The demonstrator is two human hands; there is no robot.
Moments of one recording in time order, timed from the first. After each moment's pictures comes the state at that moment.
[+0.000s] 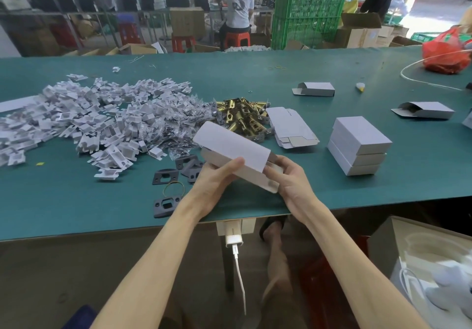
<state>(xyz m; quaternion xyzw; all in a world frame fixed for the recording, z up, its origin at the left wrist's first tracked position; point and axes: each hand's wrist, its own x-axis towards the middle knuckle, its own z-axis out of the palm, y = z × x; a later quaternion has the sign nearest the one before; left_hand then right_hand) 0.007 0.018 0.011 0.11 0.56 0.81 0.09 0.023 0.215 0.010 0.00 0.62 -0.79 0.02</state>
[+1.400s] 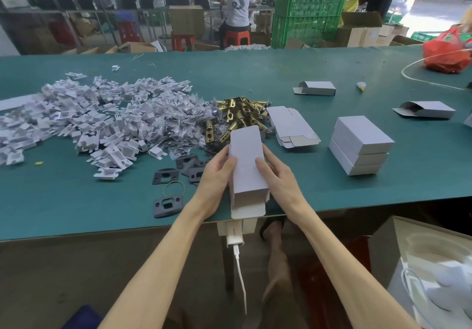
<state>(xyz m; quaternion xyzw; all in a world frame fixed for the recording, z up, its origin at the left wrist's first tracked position) 0.002 0.027 0.002 0.08 0.63 0.77 0.04 0.023 0.192 0.009 -0.07 0.76 -0.65 -0.05</state>
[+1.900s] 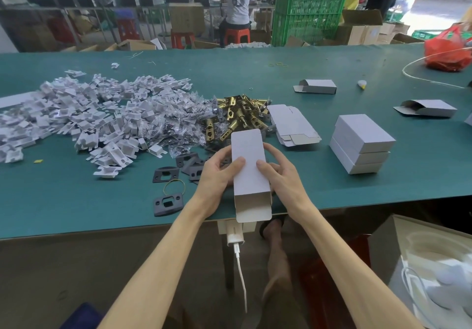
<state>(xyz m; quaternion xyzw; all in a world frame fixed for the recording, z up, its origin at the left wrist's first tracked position) 0.004 0.026 0.001 0.07 0.61 0.79 0.03 0.024 0.198 0.010 -0.06 0.72 -0.69 -0.03</state>
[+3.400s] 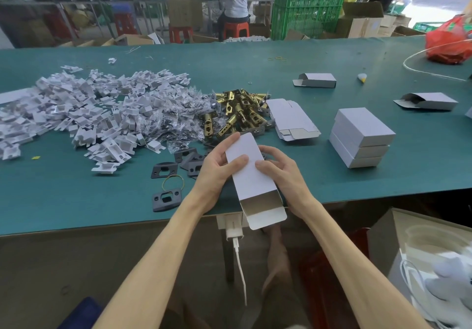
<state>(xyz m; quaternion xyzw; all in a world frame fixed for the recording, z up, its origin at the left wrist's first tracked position) 0.006 0.025 0.004 0.08 0.63 0.77 0.05 0.034 0.204 0.017 -0.08 0.70 -0.71 0.01</state>
